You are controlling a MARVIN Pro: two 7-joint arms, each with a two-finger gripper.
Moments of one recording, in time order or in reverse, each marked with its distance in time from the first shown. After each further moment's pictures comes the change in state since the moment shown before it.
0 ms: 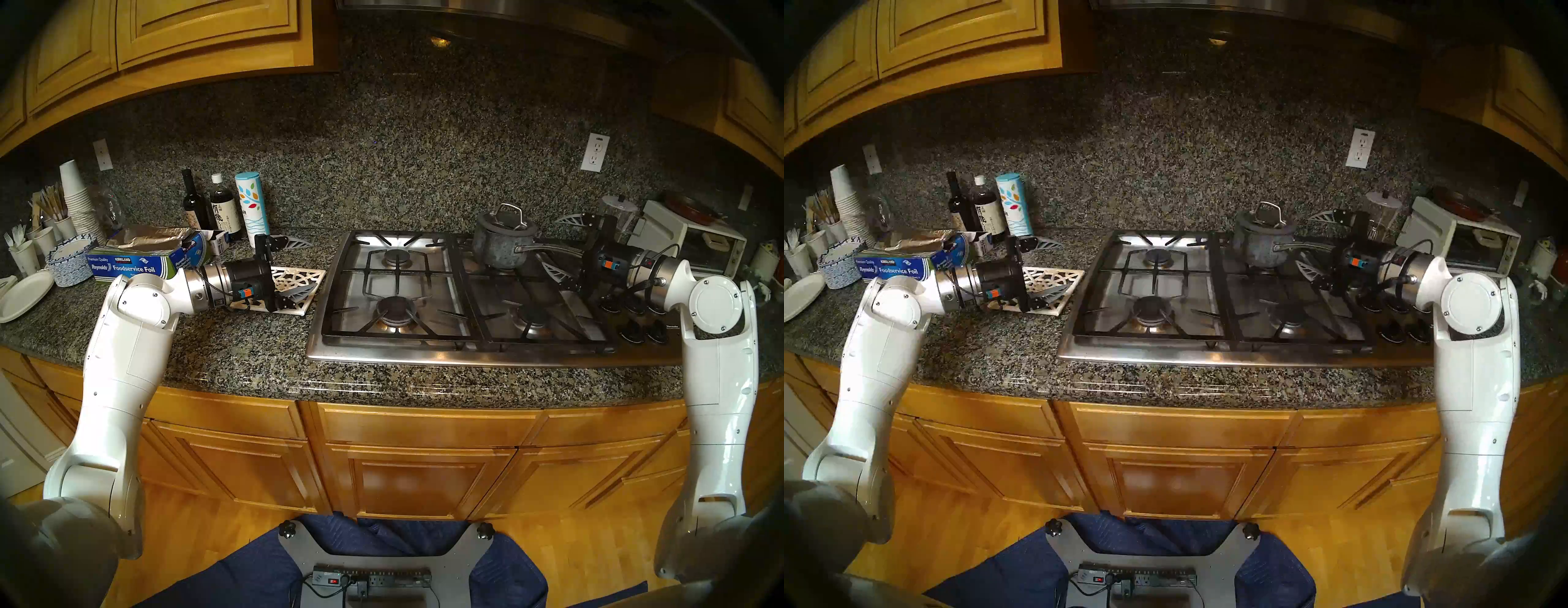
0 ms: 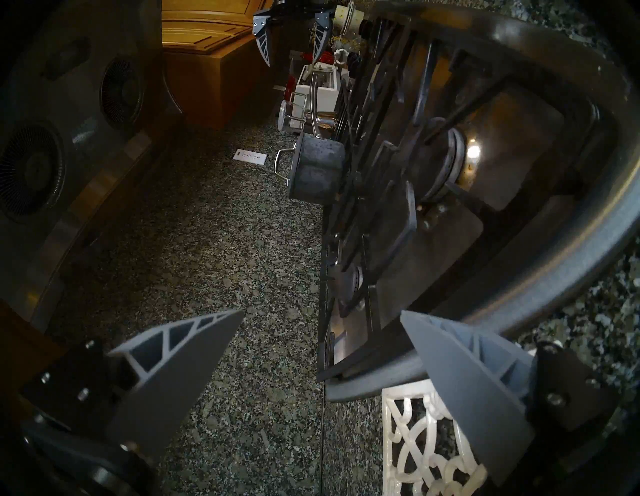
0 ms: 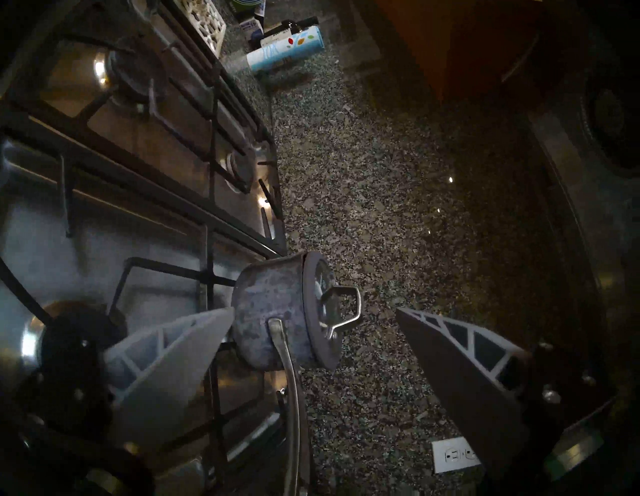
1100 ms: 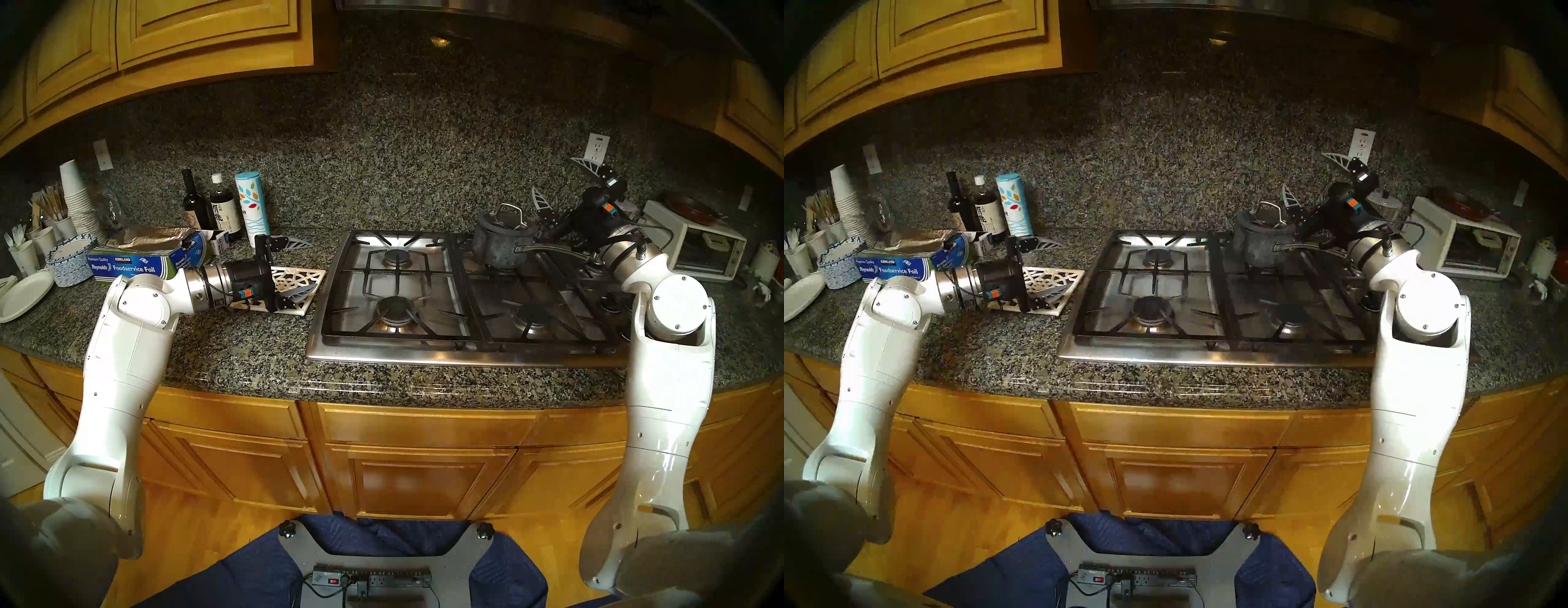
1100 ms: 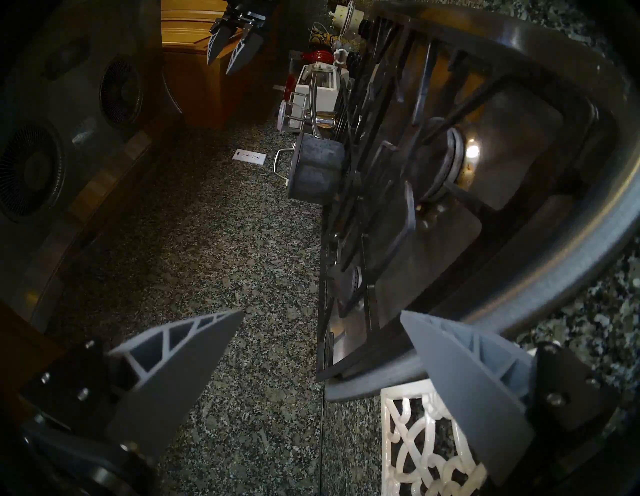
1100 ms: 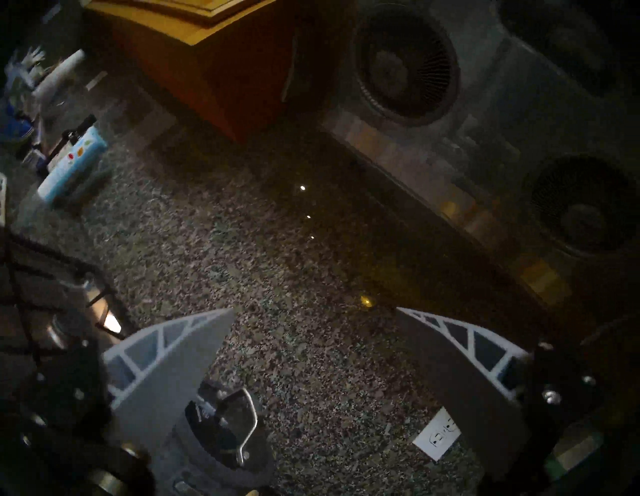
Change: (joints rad) left arm 0.001 -0.001 0.000 0.000 0.001 0.000 0.000; right arm 0.063 -0.355 0.018 -0.057 0.162 0.226 -0.332
